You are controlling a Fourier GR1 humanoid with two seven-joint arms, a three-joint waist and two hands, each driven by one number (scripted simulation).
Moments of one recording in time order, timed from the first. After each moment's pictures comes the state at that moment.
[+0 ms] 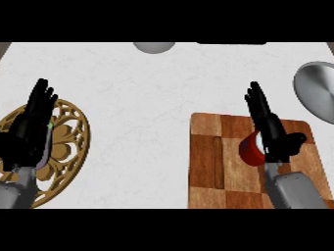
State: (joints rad) left arm -0.13 0.39 -0.12 -1.58 0.25 0.33 0.07; right arm -0.21 -0.19 0.19 -1.40 -0.18 -0.24 -0.12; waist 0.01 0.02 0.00
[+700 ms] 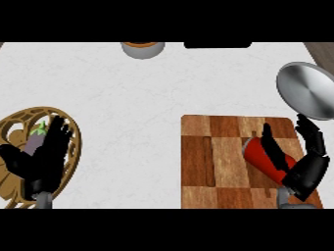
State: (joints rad) left arm 0.04 0.25 -0.12 -1.51 0.34 0.36 0.11; right arm 0.01 -0.10 0.07 -1.51 0.23 -0.97 -0.04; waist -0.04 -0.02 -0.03
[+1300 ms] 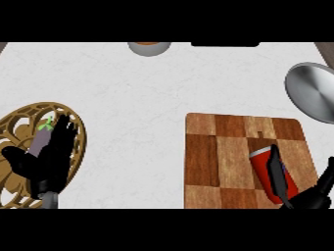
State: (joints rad) left arm 0.03 0.22 -0.13 -1.52 0.34 0.35 0.08; right arm 0.21 -0.01 0.10 -1.52 0.58 -1.20 0.21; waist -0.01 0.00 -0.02
